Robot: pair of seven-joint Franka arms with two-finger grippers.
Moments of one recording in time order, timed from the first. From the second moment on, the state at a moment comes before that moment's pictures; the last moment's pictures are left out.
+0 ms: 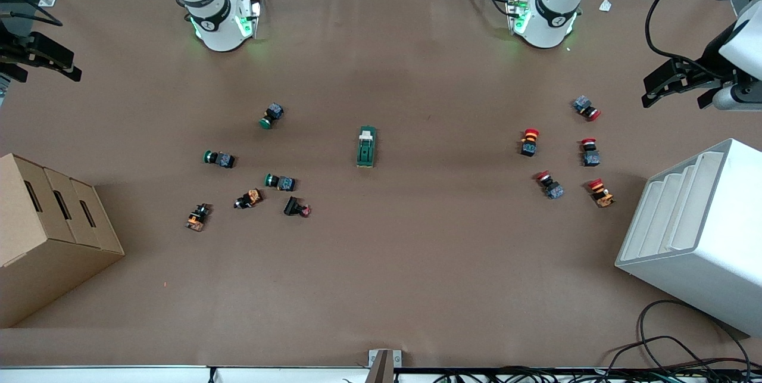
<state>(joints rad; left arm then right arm) -0.05 -0.05 -0.03 -1.58 -0.01 1.56 -0.04 -0.02 -0.09 -0.03 -1.55 0.01 1.39 -0.05</state>
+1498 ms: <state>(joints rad) -0.17 0.10 -0.46 -1.73 -0.01 1.83 -0.73 -0.02 -0.09 -0.03 -1.55 0.01 1.39 -0.03</state>
